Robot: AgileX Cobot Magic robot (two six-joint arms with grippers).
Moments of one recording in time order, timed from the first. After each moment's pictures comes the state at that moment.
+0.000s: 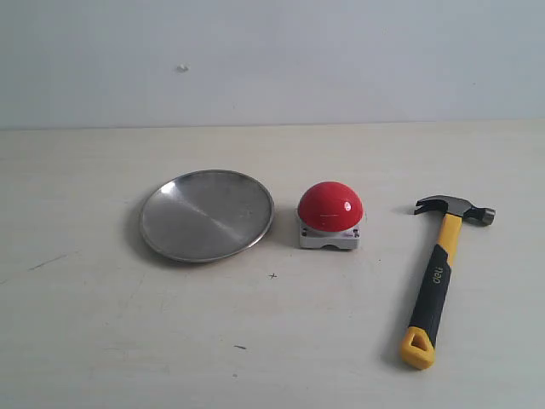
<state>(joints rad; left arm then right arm) -0.06 0.01 0.00 0.02 0.10 -0.13 -0.10 0.01 0.00 0.00 0.04 0.06</state>
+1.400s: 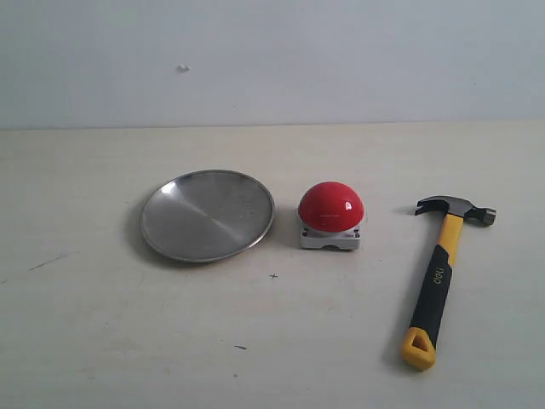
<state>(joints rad) -0.06 0.01 0.00 0.02 0.10 -0.13 -0.10 0.01 0.00 0.22 -0.37 0.27</state>
